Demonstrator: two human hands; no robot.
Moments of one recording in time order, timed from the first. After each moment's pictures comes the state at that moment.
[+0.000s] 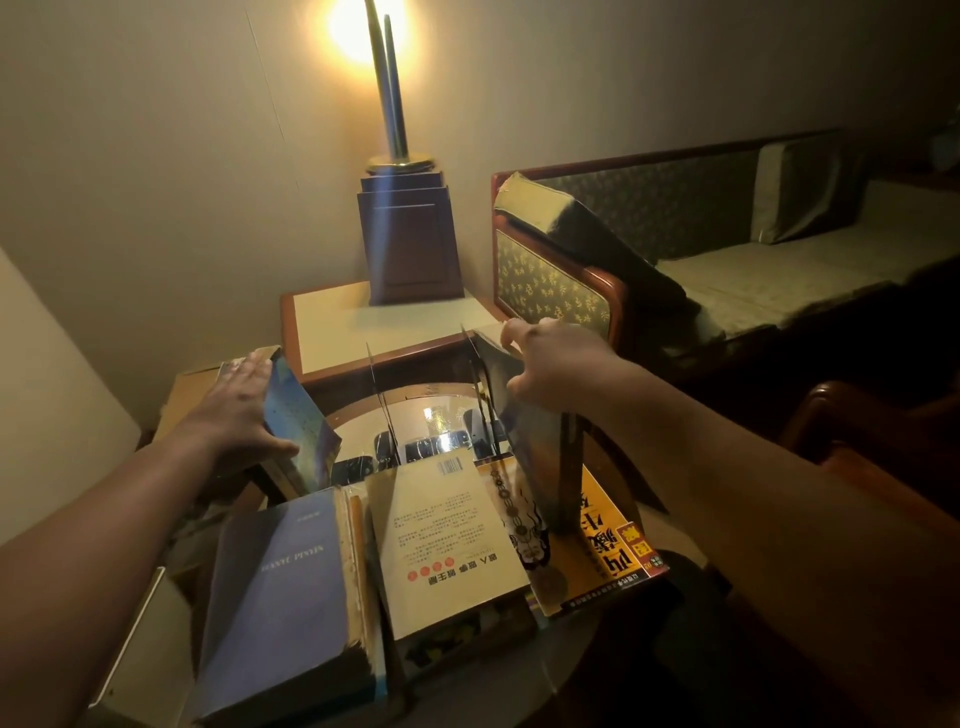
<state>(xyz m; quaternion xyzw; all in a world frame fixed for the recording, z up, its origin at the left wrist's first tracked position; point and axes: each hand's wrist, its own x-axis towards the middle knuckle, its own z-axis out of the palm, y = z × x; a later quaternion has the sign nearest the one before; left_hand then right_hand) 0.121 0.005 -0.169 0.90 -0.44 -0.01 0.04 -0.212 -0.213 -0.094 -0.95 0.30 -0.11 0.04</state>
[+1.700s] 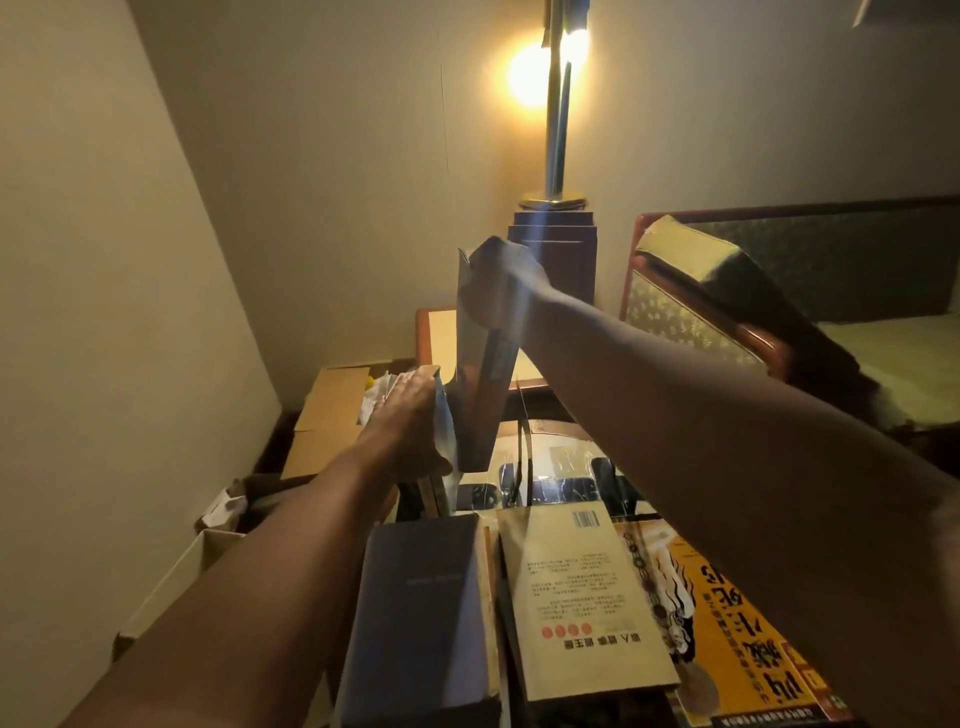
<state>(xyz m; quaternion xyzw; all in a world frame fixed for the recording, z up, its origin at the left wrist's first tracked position) 0.081 0.011 -0.149 0.88 -0.43 0.02 0.19 0.009 -0.122 0.004 -0.92 0.25 -0.22 0.23</state>
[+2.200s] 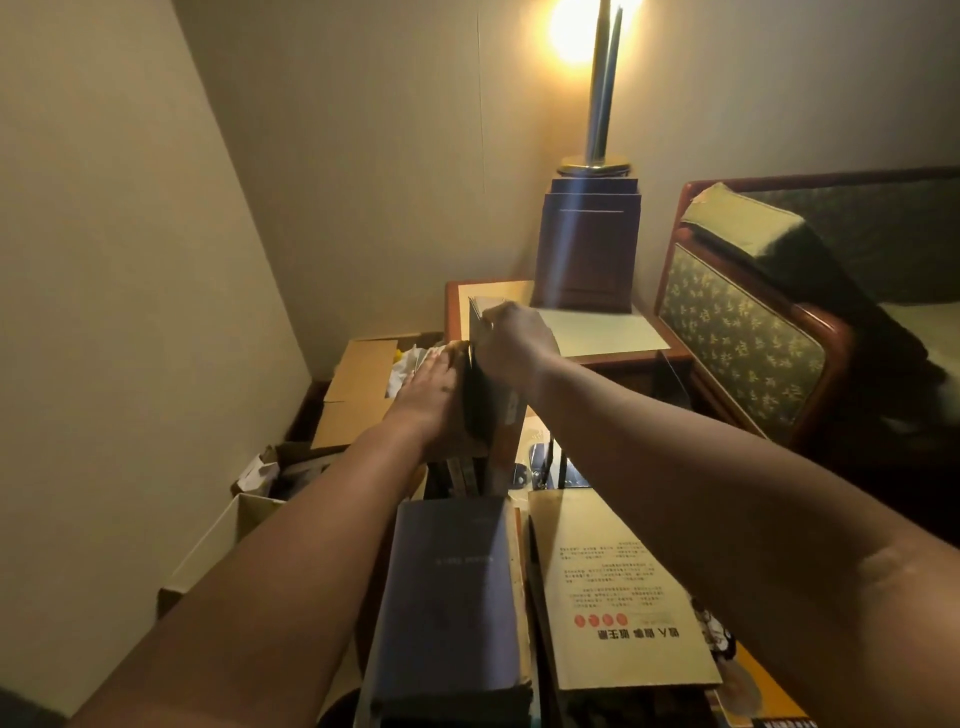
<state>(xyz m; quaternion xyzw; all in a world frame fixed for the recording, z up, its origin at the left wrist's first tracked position) 0.111 0.007 -0.167 0.90 -0.40 -0.02 0.15 0.032 -0.106 -0.095 -0.91 0.25 -0.19 0.27</state>
